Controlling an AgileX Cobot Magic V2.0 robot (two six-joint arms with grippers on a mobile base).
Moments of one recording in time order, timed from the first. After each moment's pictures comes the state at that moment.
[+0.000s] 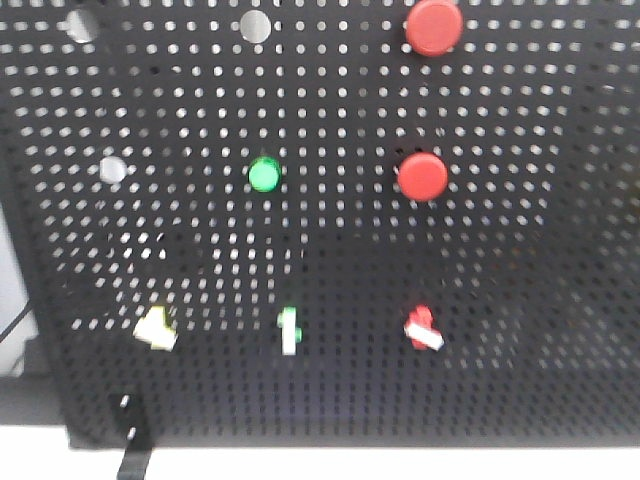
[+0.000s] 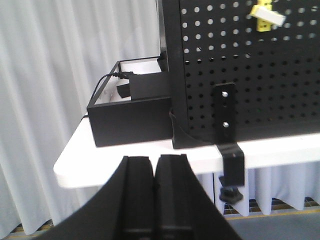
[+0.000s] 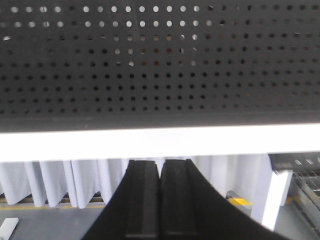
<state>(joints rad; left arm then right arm) -0.02 -0.01 0.03 0.04 0.09 0.05 -0.04 -0.01 0.03 -0.12 0.18 0.10</state>
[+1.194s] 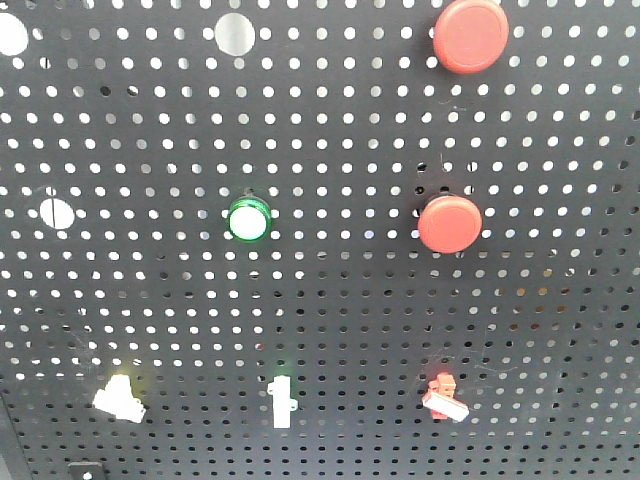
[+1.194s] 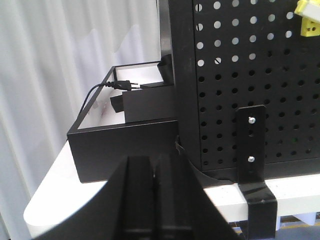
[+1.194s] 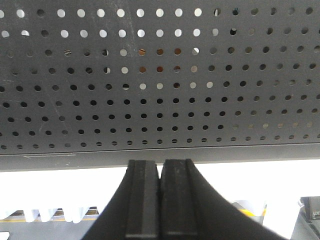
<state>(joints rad) -0.02 -0.01 0.03 0.04 0.09 0.05 -0.04 -0.01 0.03 -0.12 0.18 0.10</state>
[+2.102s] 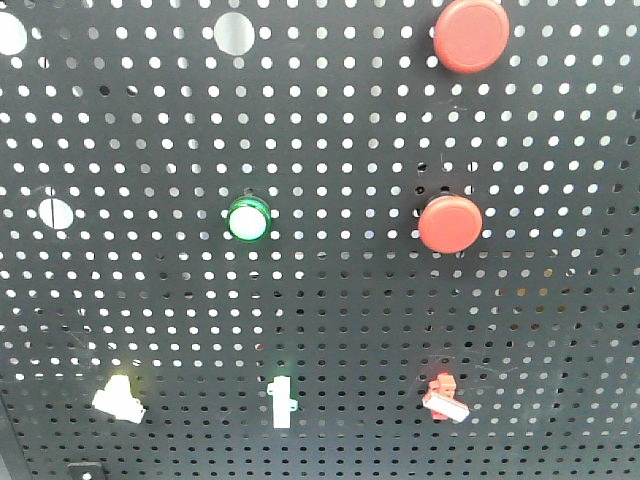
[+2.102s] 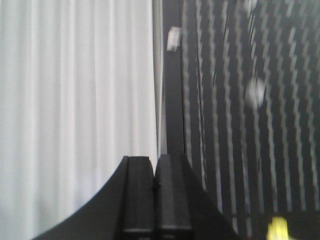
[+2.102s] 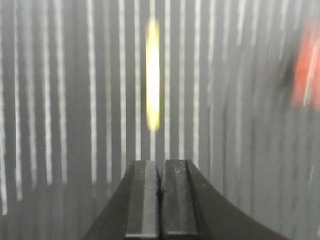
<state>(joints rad) -0.02 0.02 -0.27 0.08 -0.13 -0.04 -0.04 0.07 -0.32 -0.13 0.01 0.10</state>
